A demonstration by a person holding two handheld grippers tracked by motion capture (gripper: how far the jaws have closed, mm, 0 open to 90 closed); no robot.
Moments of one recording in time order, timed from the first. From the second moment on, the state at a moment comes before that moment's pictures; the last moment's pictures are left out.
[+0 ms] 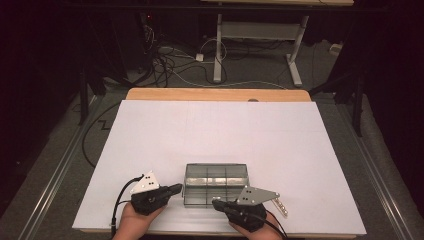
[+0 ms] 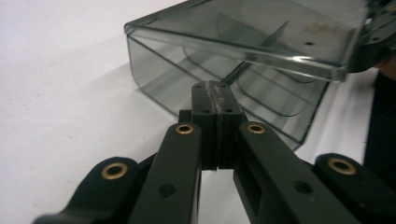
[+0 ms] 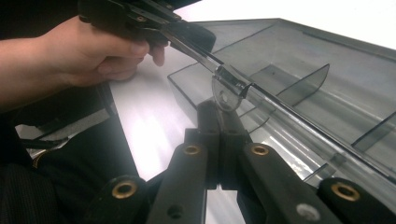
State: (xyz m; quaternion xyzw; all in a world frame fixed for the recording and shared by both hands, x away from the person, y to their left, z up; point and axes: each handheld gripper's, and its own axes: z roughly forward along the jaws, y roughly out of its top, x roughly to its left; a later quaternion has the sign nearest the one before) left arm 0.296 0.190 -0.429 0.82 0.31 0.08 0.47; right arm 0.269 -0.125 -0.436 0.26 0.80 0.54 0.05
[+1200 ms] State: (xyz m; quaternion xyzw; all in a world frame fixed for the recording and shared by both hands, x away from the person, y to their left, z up) left arm 0.302 0.171 -0.421 0.82 0.27 0.07 0.49; right arm 0.263 -0.154 -0.433 0.30 0.79 0.53 0.10
